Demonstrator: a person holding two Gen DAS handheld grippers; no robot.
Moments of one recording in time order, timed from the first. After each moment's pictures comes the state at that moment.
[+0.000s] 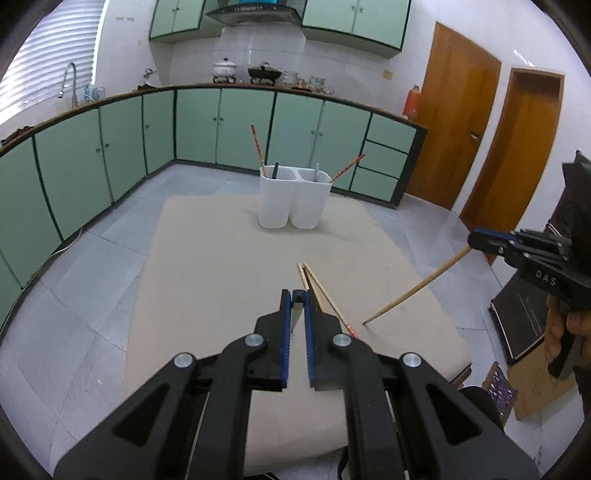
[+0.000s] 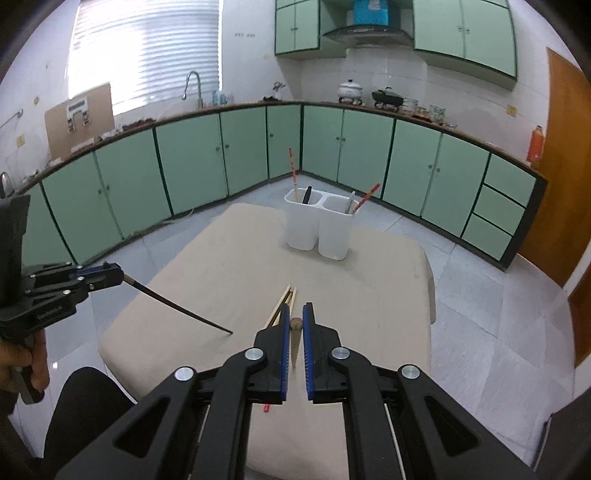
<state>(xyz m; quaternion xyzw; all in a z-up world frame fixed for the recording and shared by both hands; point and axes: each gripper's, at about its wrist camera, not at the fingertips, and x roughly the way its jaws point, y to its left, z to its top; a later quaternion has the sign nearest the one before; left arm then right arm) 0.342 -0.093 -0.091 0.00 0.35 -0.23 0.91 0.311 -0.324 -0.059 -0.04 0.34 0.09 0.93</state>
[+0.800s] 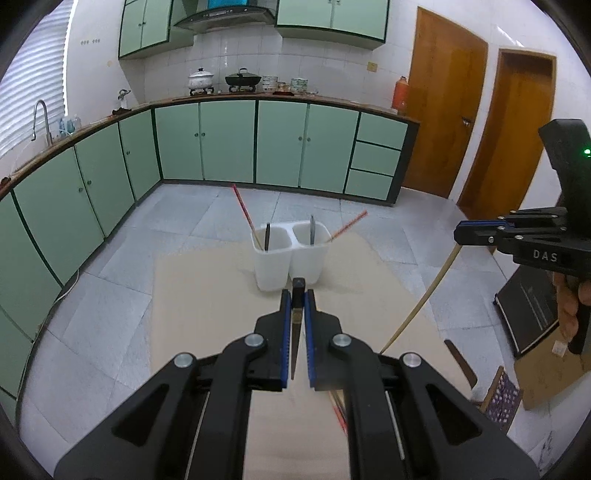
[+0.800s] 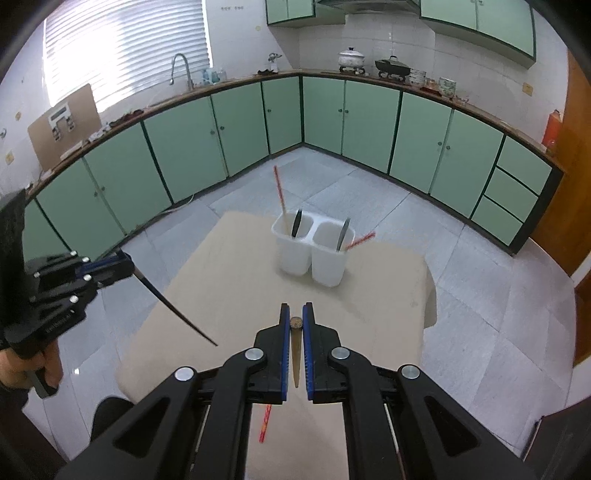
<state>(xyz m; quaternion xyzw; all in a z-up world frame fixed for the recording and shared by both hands) 0.452 -0.132 0.001 0.05 0.35 -0.25 0.90 0.431 -0.346 0.029 0.00 0.41 0.10 0.91</state>
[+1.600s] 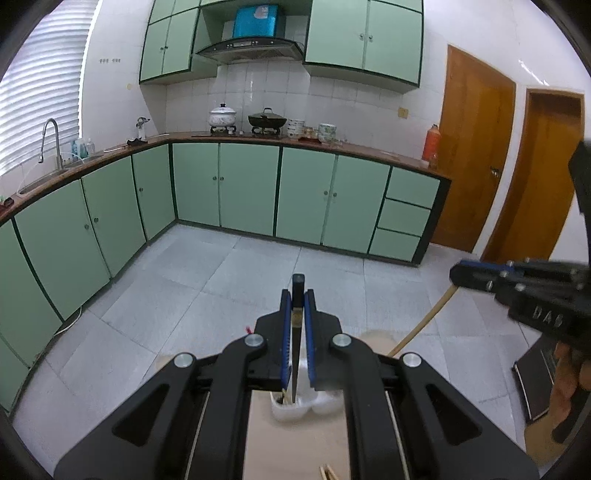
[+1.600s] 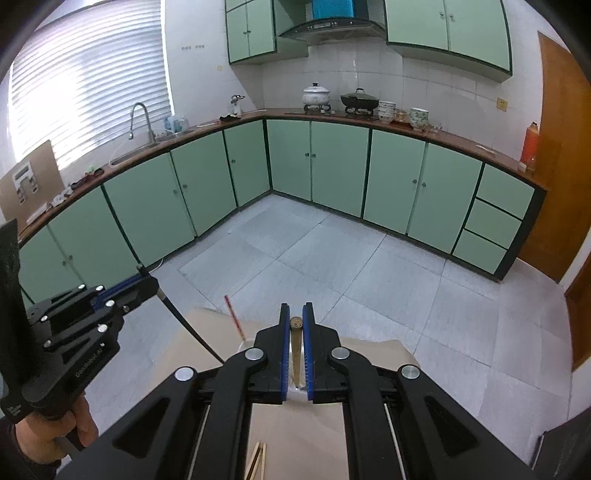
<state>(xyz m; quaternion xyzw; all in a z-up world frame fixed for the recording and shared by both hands) 0.631 -0.202 0.064 0.01 0.28 -0.21 0.94 0.605 -0.370 0.082 0.03 0.35 0.03 0.94</state>
